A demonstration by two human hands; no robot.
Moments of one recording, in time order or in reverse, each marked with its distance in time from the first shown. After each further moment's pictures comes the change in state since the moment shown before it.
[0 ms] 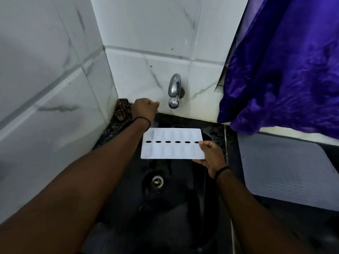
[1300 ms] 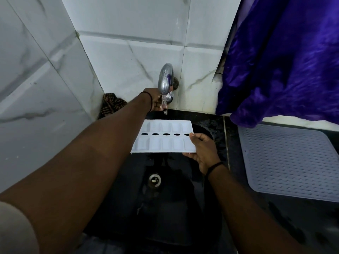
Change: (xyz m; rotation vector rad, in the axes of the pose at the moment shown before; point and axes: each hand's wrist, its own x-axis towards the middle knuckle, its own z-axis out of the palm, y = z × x) left_hand 0.059 0.029 0.057 -0.297 -0.599 -0.415; right_hand 0.014 -0.011 0.031 0.131 0.018 0.039
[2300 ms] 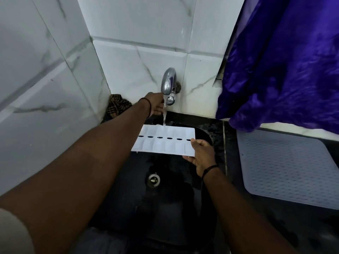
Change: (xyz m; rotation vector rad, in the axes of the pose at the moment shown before) left_hand -0.012 -0.015 -0.005 0.019 0.089 0.063; right_hand -0.005 0.013 -0.009 0.006 0.060 0.029
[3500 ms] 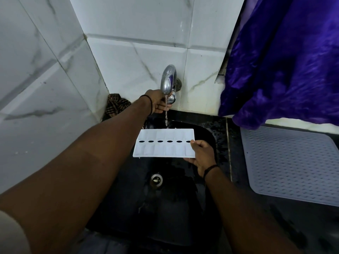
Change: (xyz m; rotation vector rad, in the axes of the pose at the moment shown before) left_hand 0.011 0.004 -0.001 0.052 -0.089 -0.032; right_hand 0.022 0.019 0.002 -0.056 -0.011 0.011
